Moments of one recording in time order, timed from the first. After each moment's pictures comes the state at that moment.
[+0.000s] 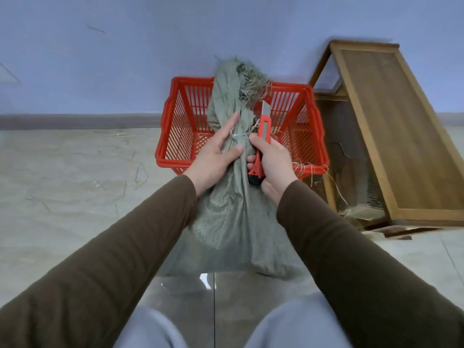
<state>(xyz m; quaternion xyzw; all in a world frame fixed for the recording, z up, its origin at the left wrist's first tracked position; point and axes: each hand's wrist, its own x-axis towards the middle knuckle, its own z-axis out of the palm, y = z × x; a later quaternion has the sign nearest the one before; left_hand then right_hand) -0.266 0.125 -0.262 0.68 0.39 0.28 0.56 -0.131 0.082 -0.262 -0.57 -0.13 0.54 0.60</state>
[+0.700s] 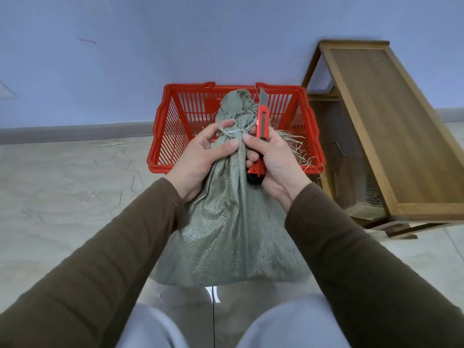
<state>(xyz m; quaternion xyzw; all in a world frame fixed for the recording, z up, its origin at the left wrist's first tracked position) -0.265 0.117 -0.254 0.44 0.31 0.32 0.78 -0.111 0.068 -0.251 -0.45 -0.21 0.60 0.63</state>
